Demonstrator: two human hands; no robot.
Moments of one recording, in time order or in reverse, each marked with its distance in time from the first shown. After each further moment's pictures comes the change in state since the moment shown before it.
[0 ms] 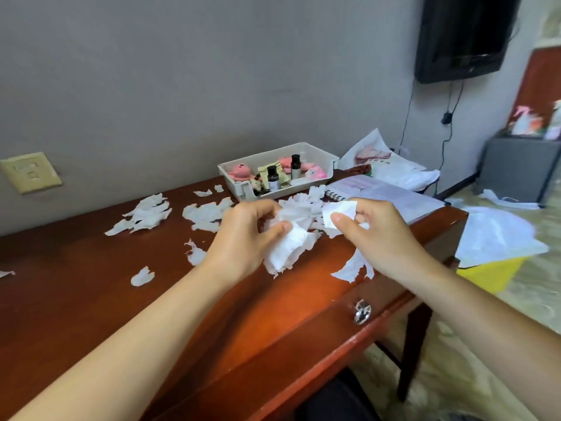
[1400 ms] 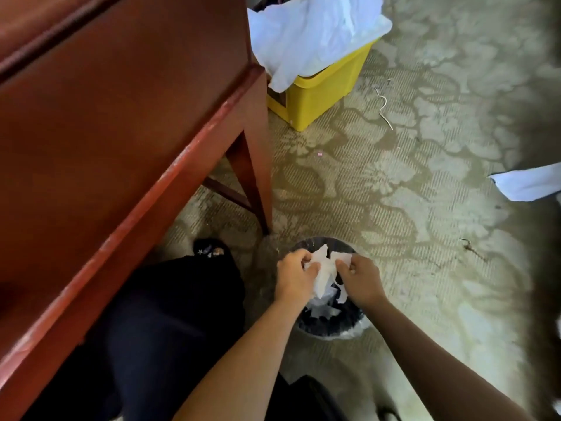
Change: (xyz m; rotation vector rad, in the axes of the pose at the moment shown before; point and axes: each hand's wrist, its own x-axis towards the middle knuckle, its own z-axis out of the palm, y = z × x) left_hand -0.144 0.033 0.500 -0.235 -0.825 -0.613; right_hand -0.292 0.375 -0.065 -0.250 0.076 1.260
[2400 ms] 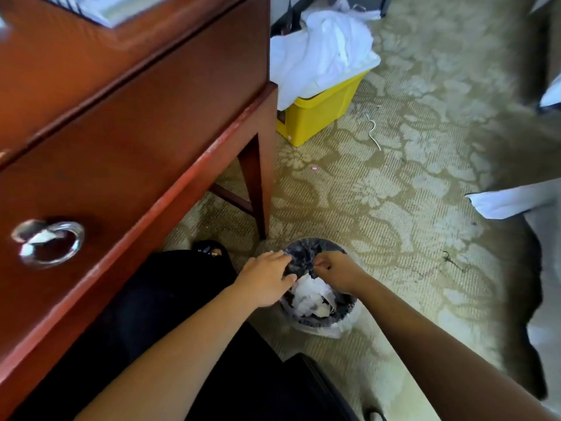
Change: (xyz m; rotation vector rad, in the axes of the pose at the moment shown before) left_hand -0.042 0.001 -0.080 0.678 -0.448 0.151; right_hand -0.032 -0.049 -0.020 -0.299 -0.431 -0.158
